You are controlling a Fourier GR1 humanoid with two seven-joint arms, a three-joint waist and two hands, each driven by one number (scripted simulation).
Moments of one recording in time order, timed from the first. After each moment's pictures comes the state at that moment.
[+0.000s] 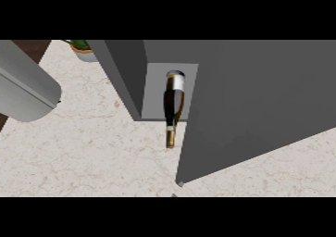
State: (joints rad) left arm 0.46 0.77 -0.13 -2.07 0.91 0.16 -0.56; right arm -0.18 -0.12 0.87 -2.39 0.13 -0.24 0.73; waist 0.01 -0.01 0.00
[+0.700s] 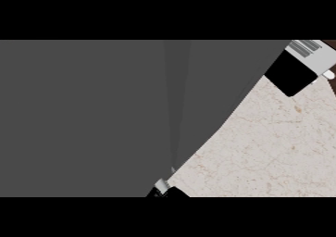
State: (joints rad) left arm 0.39 0.74 -0.13 -2.07 0.92 0.16 -0.48; right arm -0.62 -0.10 0.80 -2.19 -0.06 -0.44 0.75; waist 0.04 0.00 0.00
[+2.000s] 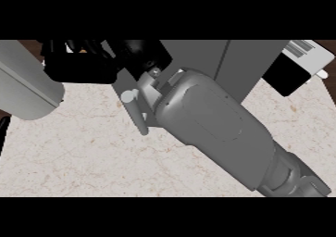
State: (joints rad) left arm 0.30 0.64 -0.09 -2.02 0.85 0.17 -0.40; right arm -1.23 0.00 0.38 -1.22 -0.22 -0.25 0.34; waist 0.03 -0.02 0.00
